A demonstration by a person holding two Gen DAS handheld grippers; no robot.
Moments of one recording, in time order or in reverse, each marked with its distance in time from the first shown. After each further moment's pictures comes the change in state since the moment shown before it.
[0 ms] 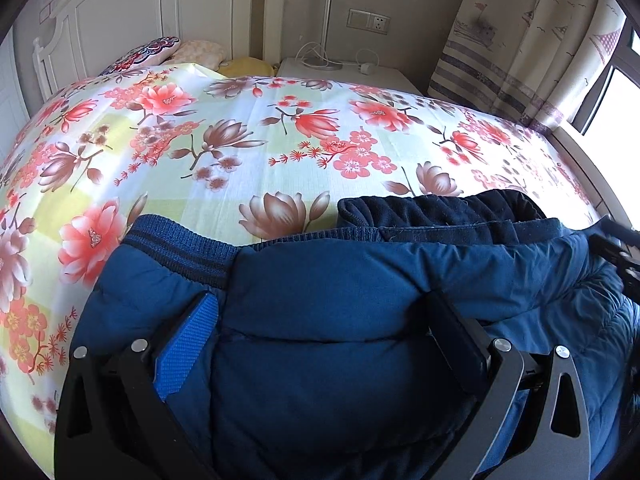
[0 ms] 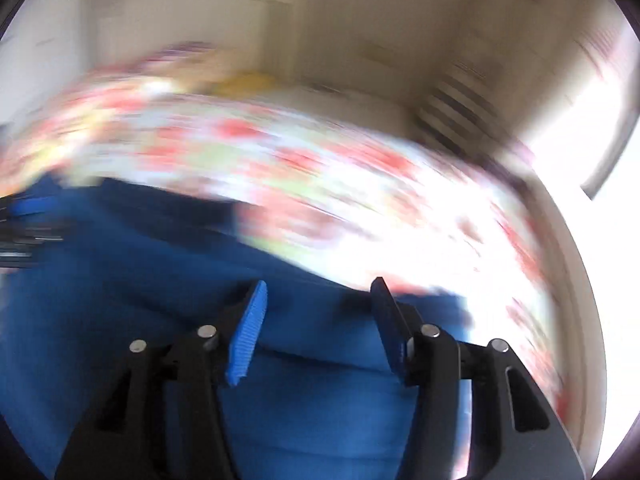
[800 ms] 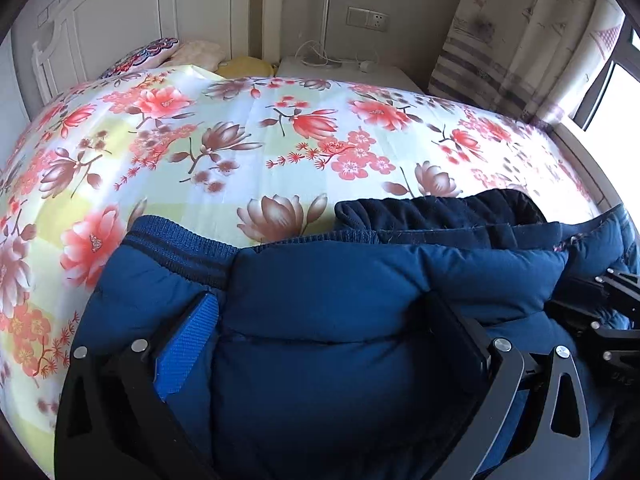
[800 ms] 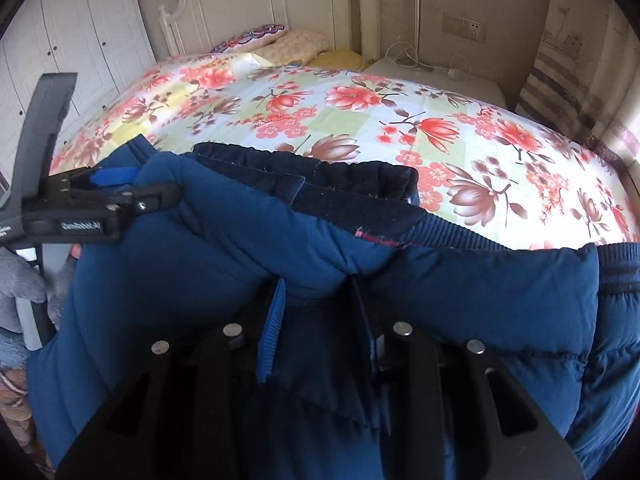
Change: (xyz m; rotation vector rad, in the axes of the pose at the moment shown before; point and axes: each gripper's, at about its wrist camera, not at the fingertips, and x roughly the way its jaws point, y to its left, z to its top) left arm -0.001 -0.001 0.001 0.018 0.006 0.017; right arm 0.003 0.091 -0.009 -0.082 0.045 0.398
